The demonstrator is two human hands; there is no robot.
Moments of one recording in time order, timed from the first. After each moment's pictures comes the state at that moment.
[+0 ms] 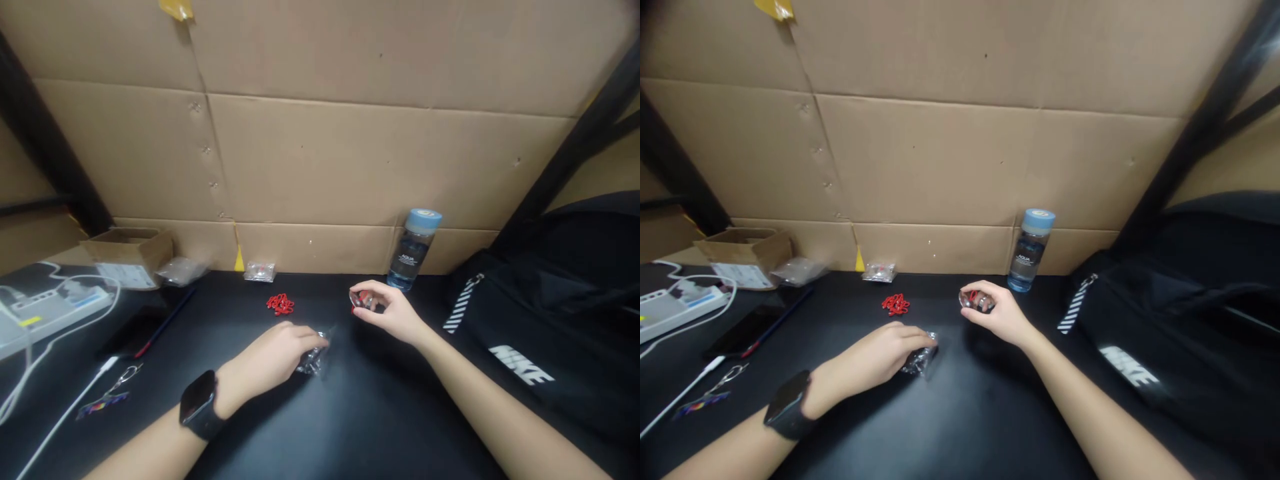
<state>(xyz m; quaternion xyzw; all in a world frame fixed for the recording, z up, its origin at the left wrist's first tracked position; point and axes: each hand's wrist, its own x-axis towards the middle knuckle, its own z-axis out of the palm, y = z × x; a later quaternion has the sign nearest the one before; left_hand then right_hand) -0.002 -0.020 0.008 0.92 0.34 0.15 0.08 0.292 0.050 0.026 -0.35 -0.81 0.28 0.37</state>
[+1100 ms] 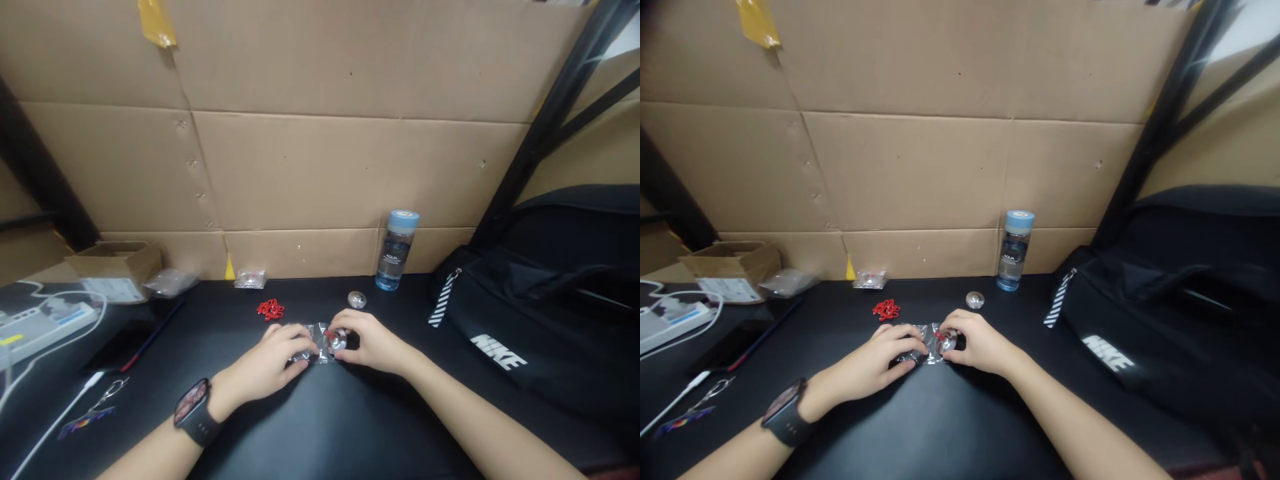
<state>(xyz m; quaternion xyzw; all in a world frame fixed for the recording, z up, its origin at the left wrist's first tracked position) 0.006 -0.026 -0.002 0.90 0.37 0.18 0.14 0.279 0.013 0.008 -0.32 -0.88 0.23 0.27</state>
